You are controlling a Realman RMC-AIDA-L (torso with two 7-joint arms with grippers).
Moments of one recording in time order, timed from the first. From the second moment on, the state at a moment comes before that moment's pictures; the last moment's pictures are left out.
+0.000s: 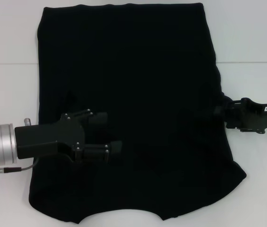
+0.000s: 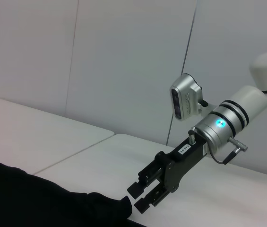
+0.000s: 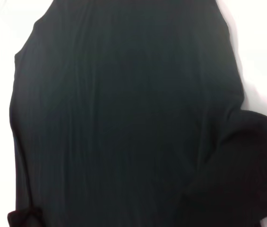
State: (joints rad) left arm -0.53 -2.13 0.56 0.73 2.05 1.68 -1.31; right arm 0.77 1.93 -0.60 -0.37 -2.29 -1.13 2.59
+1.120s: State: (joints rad) left arm -0.54 -2.13 0.56 0.74 2.05 1.68 -1.30; right arm 0.76 2.00 -0.59 -0.37 -2.23 -0.98 2.49
